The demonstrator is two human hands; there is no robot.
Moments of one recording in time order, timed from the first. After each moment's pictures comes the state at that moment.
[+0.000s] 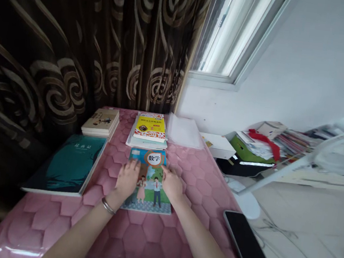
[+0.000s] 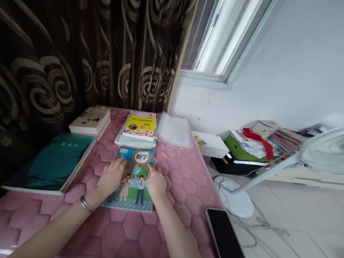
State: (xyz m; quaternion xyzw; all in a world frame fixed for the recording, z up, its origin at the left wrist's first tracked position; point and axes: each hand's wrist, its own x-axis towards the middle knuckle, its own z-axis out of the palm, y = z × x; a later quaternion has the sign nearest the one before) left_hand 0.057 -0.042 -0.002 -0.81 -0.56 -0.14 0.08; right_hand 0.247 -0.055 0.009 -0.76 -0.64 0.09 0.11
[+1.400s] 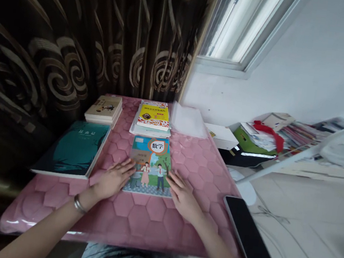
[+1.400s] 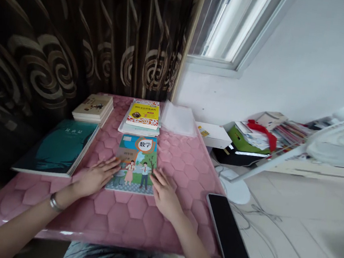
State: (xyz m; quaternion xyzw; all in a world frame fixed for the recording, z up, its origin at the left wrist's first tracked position) left_hand -0.026 -0.081 -0.009 -0.92 -0.37 -0.13 0.04; right_hand 0.294 -0.141 -0.038 -0.54 -0.80 0.09 0.24
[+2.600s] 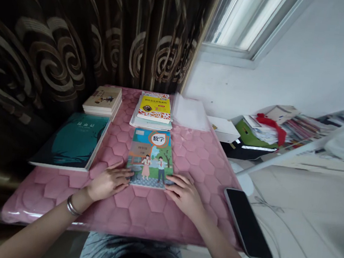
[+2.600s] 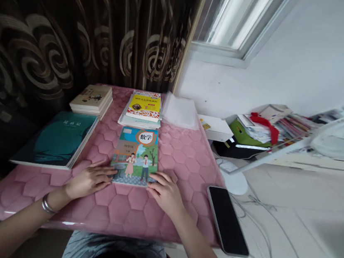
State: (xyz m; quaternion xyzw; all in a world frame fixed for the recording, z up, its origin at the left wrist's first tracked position) left_hand -0.035 -0.104 0.001 -0.94 -0.24 -0.22 -0.05; right_hand 0.292 -0.157 -0.026 -0.48 -0.84 0.02 0.26
